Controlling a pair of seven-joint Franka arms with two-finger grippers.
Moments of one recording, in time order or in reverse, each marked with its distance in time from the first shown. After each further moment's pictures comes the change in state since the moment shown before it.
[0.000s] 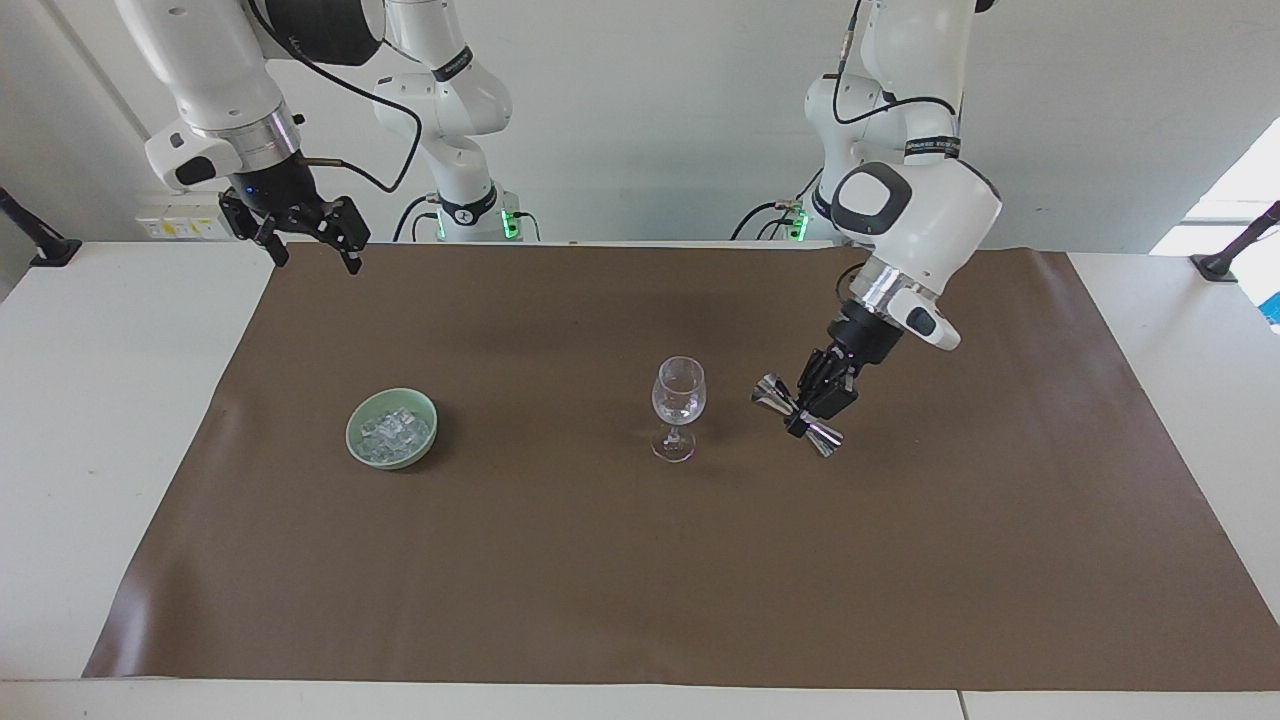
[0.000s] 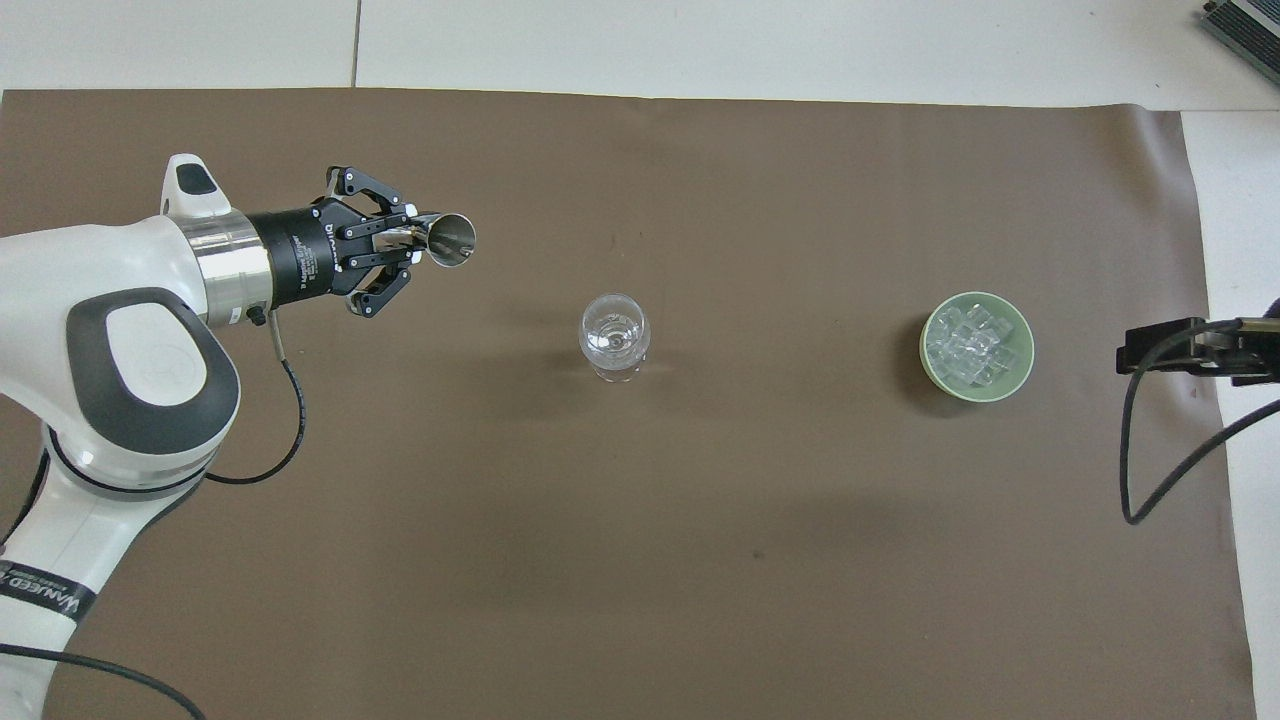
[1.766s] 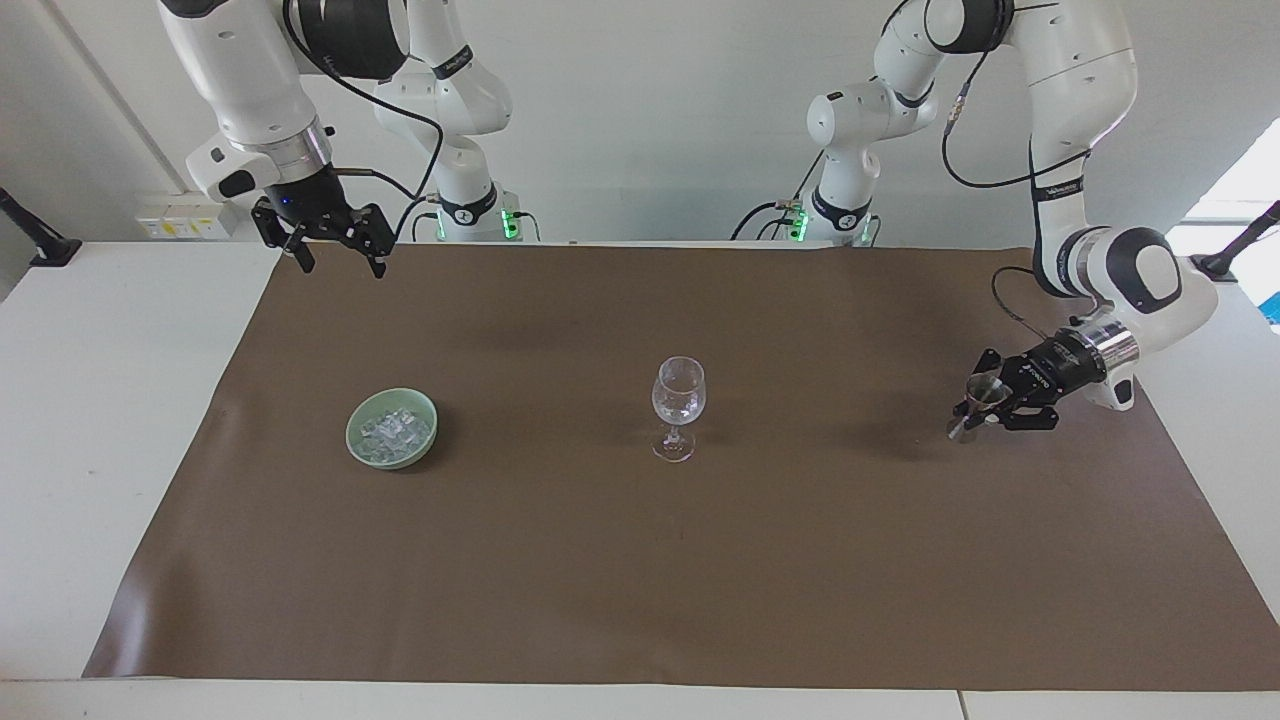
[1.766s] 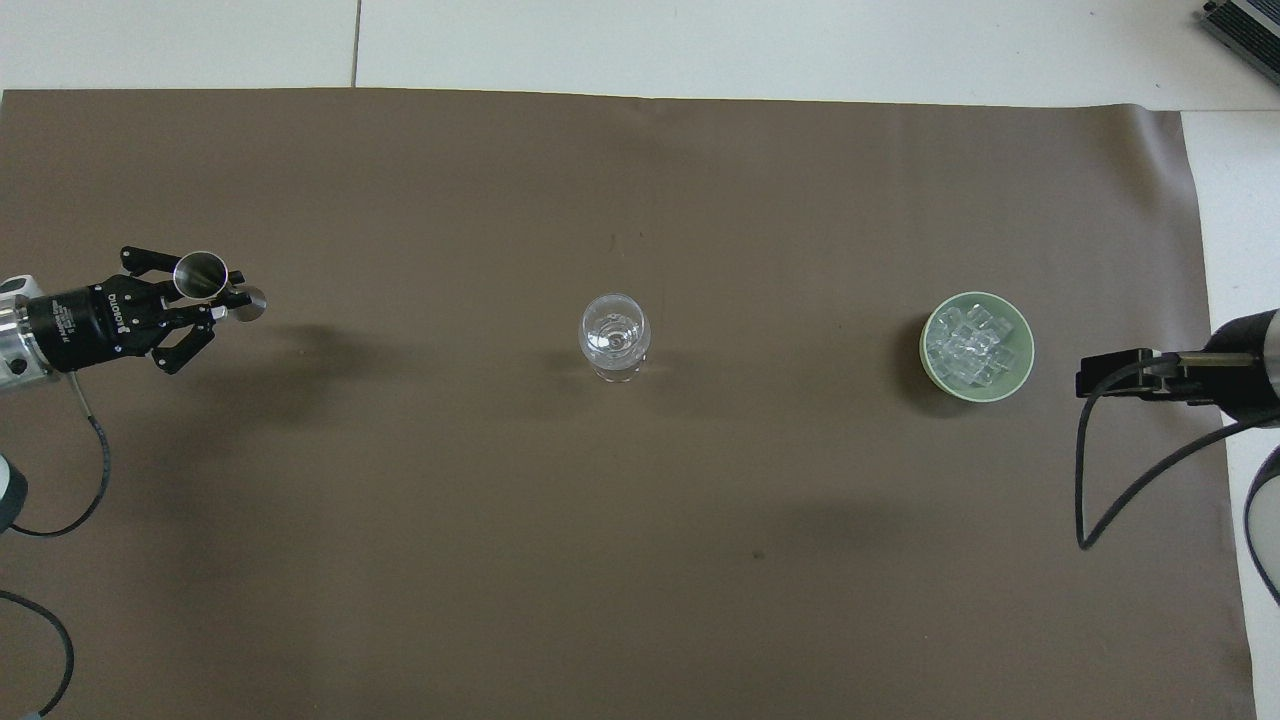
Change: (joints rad) left arm 0.564 0.211 0.005 -0.042 -0.340 -0.643 0.066; right arm 0.018 -0.050 0.017 -0.117 0.000 0.064 0.000
